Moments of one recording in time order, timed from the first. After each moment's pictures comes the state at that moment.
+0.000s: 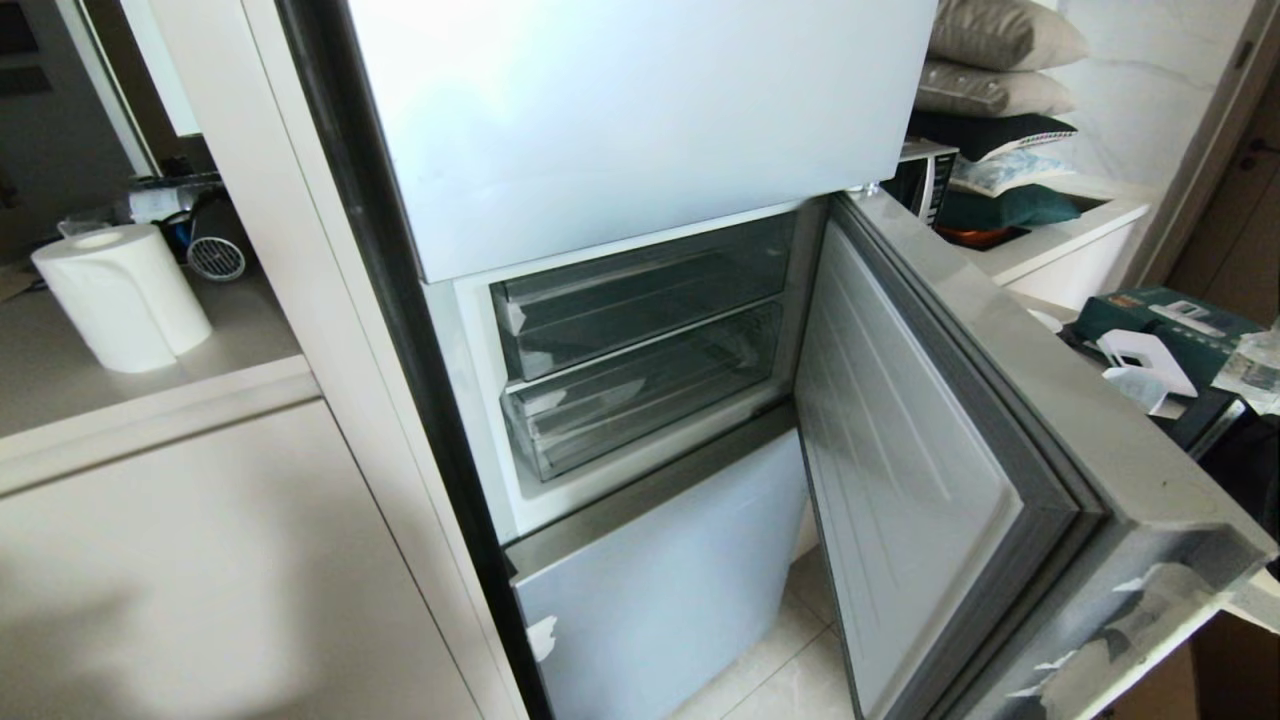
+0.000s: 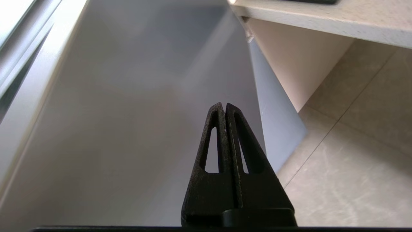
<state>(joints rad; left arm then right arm) 0.00 0.00 0.00 0.00 0.00 0.01 0.12 1.21 -0.56 -0.46 -0.06 0.63</state>
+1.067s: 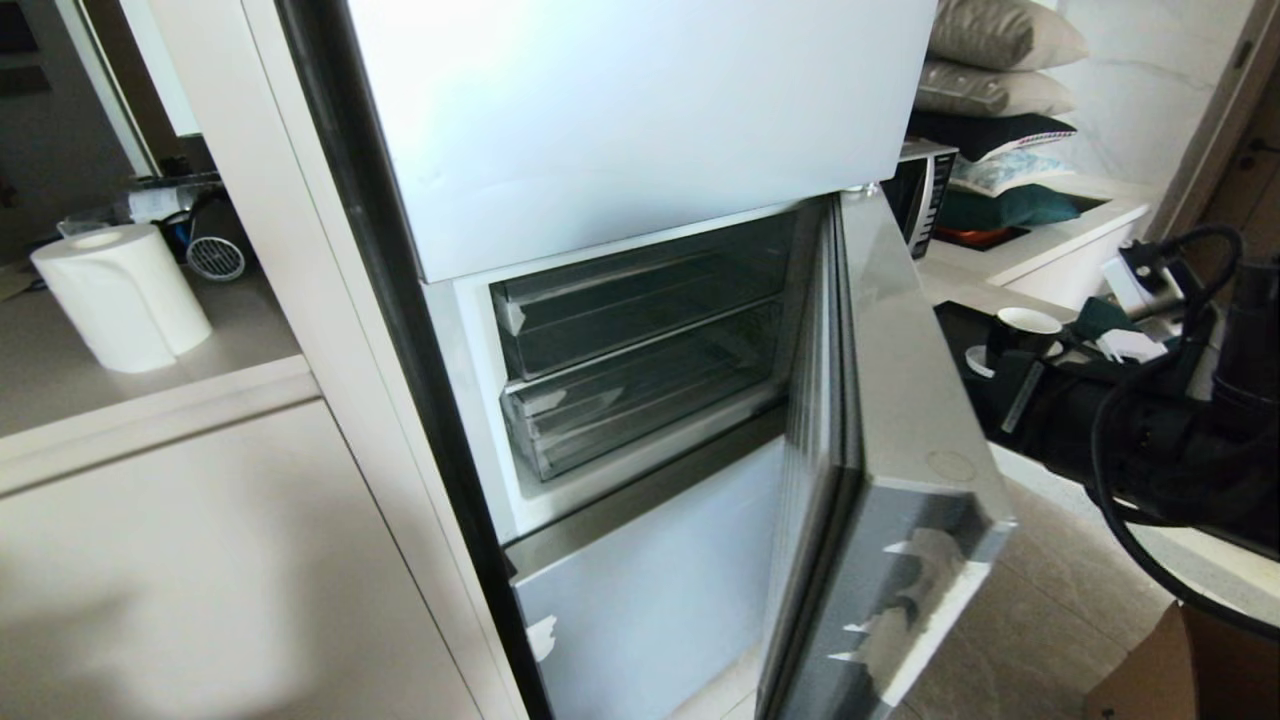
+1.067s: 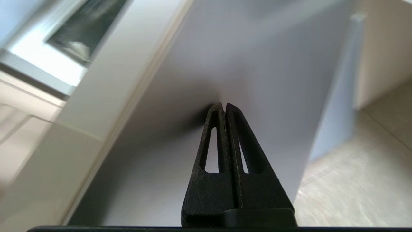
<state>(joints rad) 0.00 0.00 0.00 0.00 0.00 0.01 0.46 1.42 -0.80 -0.43 -0.08 0.55</state>
